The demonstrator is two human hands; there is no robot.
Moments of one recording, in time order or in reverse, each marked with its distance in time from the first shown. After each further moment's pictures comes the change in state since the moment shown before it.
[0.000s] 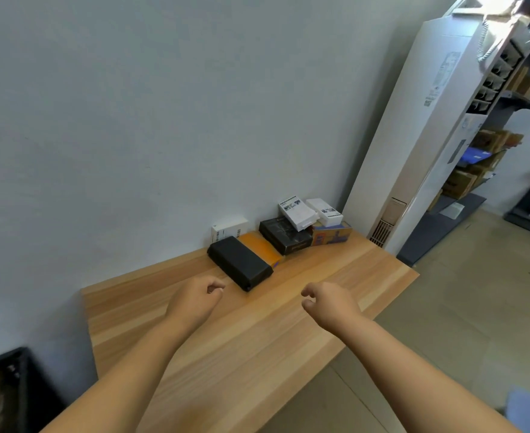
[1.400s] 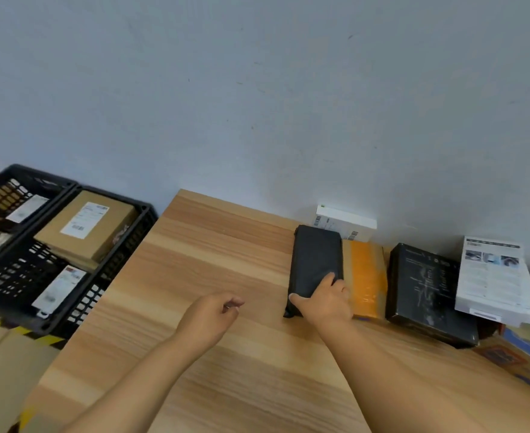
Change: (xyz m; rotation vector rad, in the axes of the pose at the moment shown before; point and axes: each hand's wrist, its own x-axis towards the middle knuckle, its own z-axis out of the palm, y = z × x) left_hand 0.142 -0.029 0.170 -0.048 0.370 -0.823; right_hand 0.386 -0.005 0.157 -0.186 -0.360 -0.412
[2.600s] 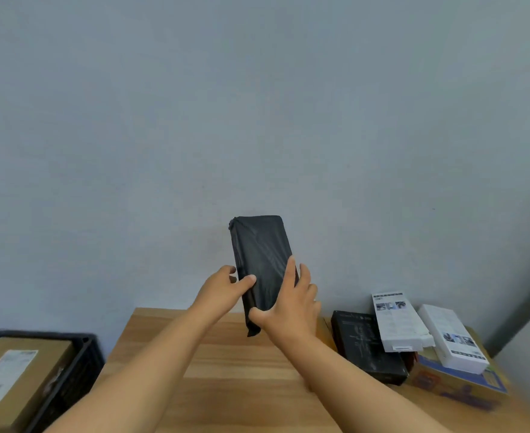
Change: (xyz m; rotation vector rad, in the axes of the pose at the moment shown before) left_hand 0.019 0.162 -0.132 -0.188 0.017 0.286; right_hand -0.146 -0.076 -0.164 0.289 0.578 -0.172
